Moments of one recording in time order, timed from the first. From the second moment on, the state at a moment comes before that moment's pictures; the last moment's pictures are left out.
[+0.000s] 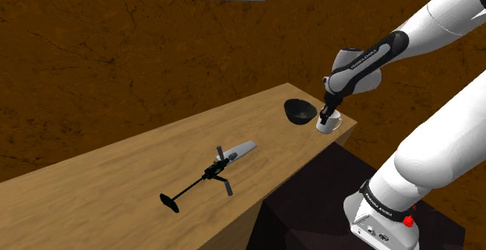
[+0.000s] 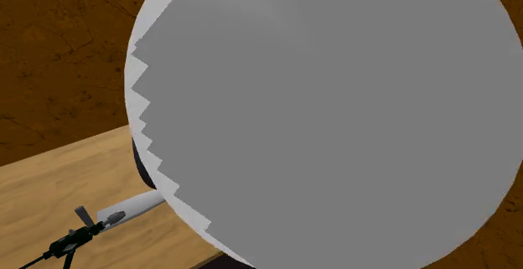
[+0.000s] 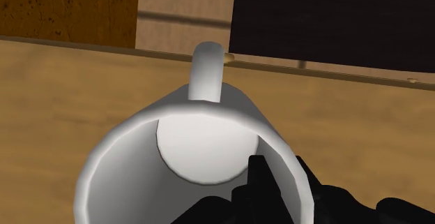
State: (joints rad) arm -0.08 -0.12 -0.50 -2.74 -0.28 2.61 -0.42
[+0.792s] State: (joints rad) arm -0.11 -0.30 -0.47 -2.70 -0.33 2.39 -0.39
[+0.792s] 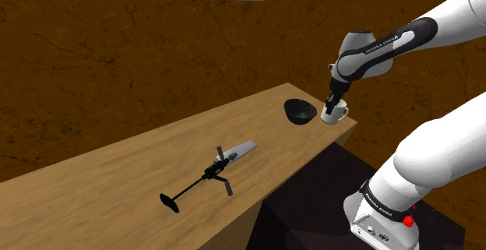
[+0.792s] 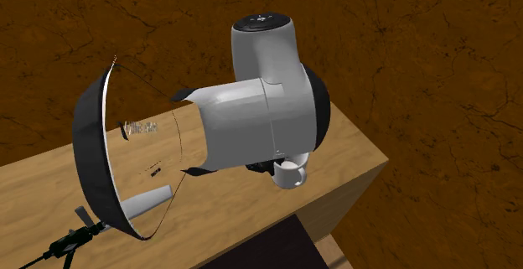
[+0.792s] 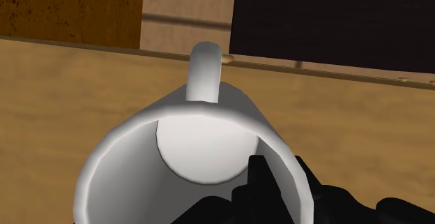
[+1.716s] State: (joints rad) arm -0.02 0.12 -0.47 -2.17 -0.04 2.27 -0.54
